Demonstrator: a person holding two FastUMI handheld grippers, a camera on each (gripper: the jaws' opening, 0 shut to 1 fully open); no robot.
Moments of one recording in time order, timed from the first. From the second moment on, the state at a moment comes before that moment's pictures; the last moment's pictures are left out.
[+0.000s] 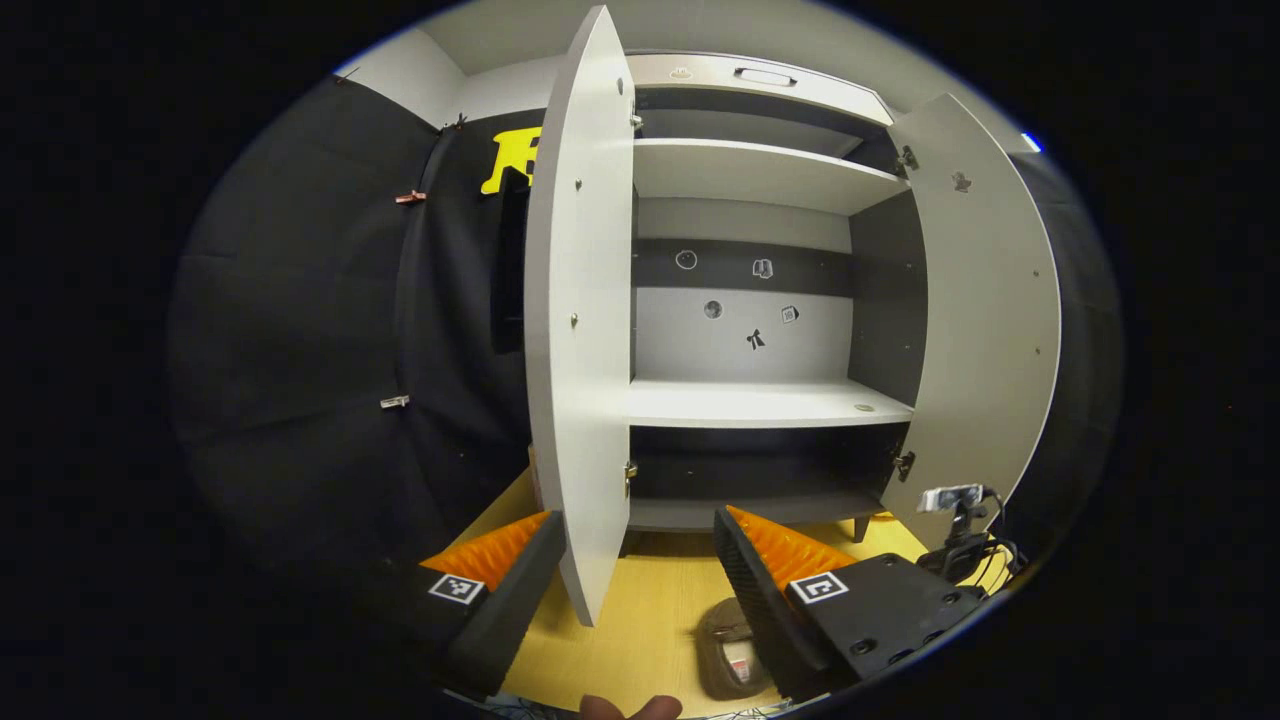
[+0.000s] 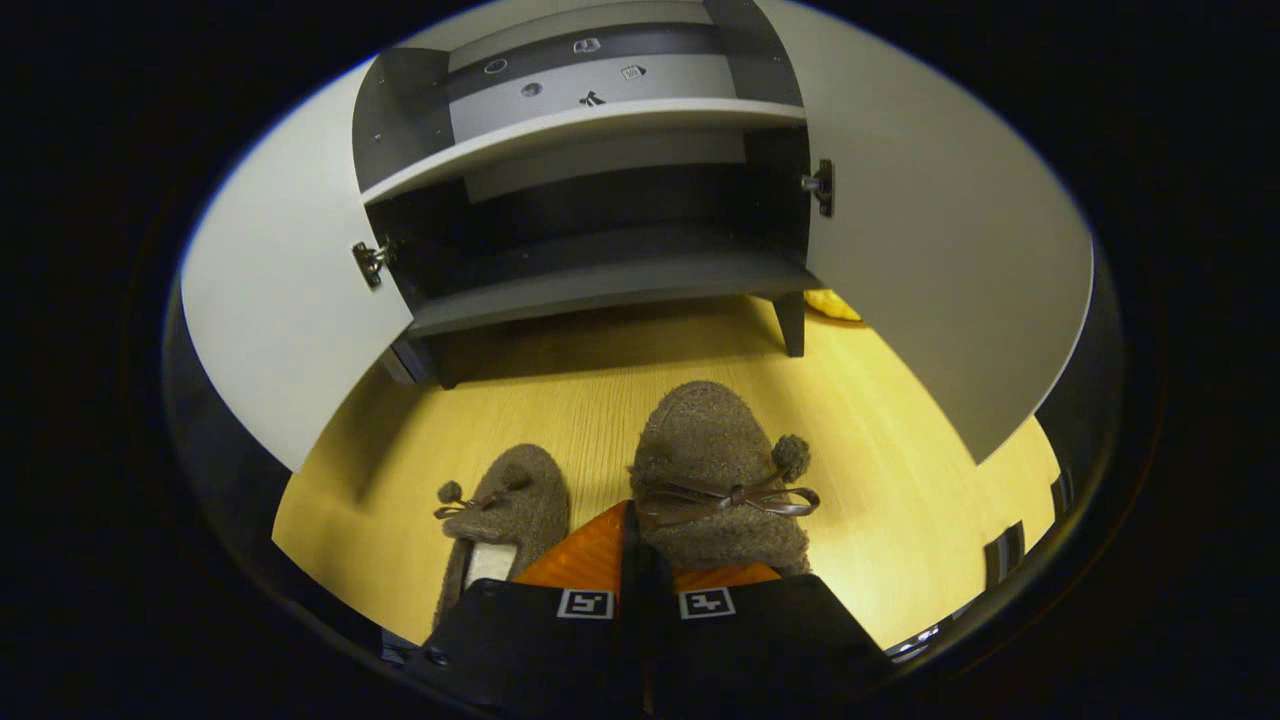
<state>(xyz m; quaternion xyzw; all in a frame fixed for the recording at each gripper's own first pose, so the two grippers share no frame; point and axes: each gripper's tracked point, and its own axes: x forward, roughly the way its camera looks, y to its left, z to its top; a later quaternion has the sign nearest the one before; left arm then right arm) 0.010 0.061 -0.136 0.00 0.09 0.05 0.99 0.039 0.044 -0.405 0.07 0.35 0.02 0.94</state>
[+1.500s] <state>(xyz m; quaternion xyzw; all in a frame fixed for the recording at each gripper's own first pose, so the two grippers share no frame) 0.014 0.032 -0.107 -0.02 0.08 0.04 1.00 0.342 0.045 -0.096 0.03 0.19 0.05 0.98</state>
